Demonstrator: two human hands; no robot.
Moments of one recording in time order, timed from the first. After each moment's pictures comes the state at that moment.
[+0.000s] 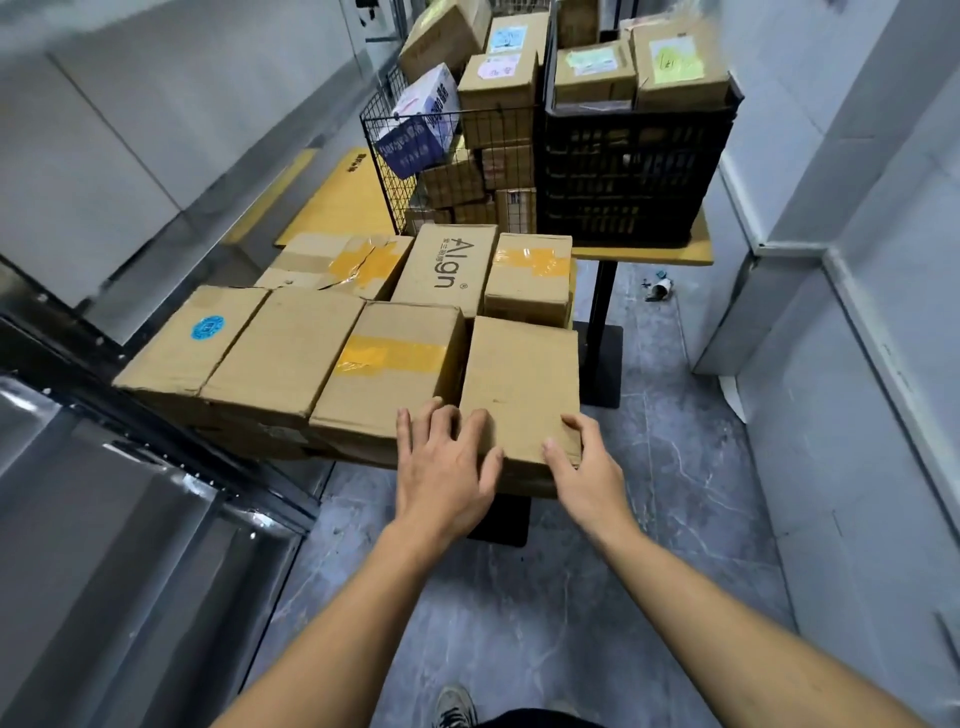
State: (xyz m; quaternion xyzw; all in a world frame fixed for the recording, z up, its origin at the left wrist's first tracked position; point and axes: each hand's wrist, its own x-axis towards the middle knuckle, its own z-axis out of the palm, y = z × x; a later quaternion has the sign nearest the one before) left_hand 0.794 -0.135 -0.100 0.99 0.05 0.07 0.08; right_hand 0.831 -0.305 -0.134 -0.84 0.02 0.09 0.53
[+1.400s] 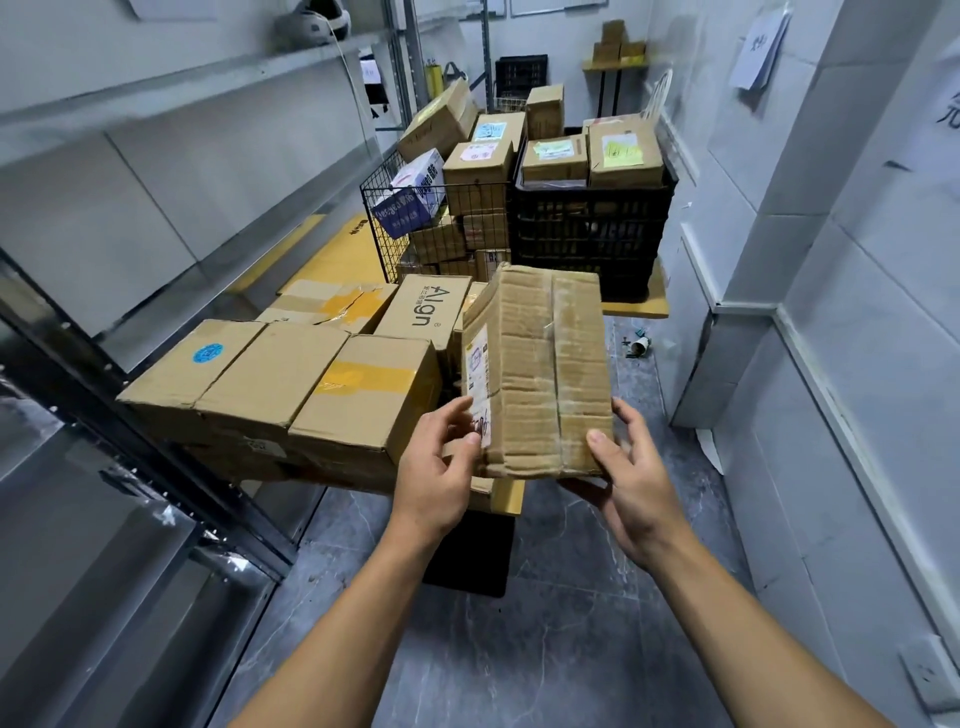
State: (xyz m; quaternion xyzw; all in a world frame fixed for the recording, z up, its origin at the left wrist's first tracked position) left_hand 0.770 -0.194 -0.066 0.81 0.04 0.20 0.55; right_hand 0.809 -0.393 -0.070 -0.56 -0.01 0.09 0.83
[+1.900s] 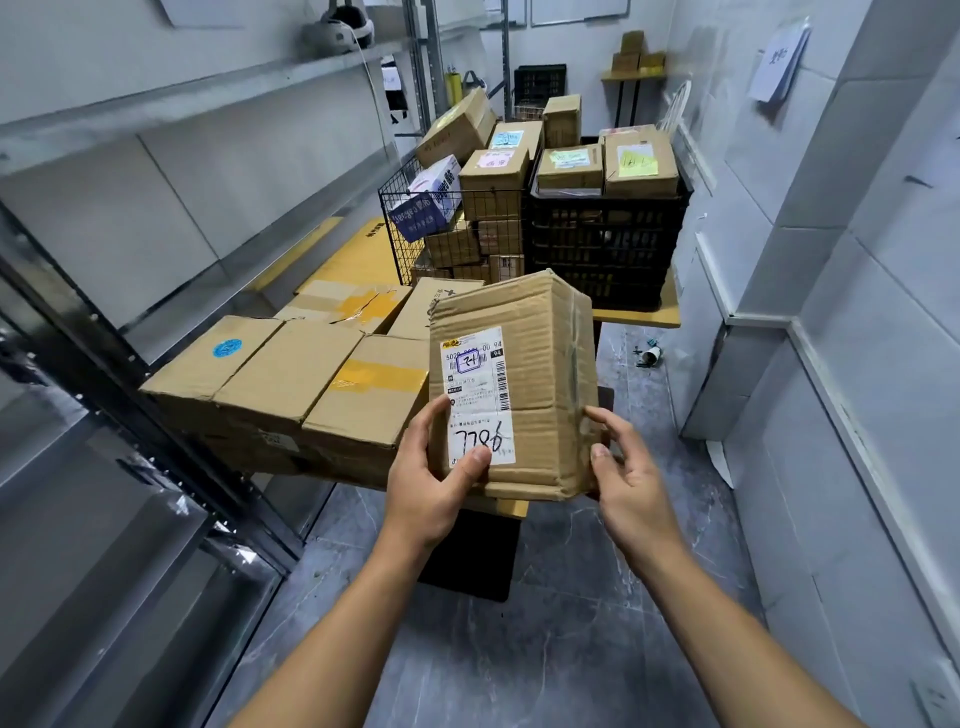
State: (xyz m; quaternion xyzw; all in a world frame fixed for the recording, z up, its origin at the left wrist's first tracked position) left_hand 0.751 -0.184 -0.065 0.78 0.09 0.22 0.57; right_hand 0.802 -0.396 -0.075 -0.73 -0.09 0.00 0.68
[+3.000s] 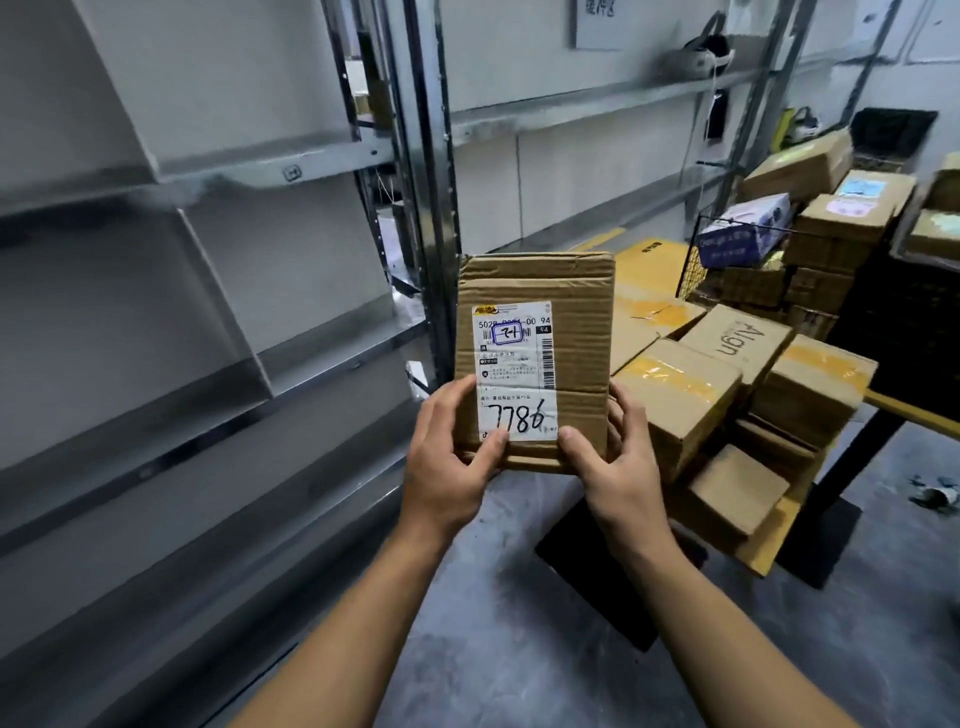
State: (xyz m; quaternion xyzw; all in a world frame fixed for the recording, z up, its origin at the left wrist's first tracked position) left_hand 0.529 -0.033 -0.009 0.79 0.25 0.44 0.35; right_hand 0.655 -0.159 -0.013 -0.63 -0.33 0.11 0.70
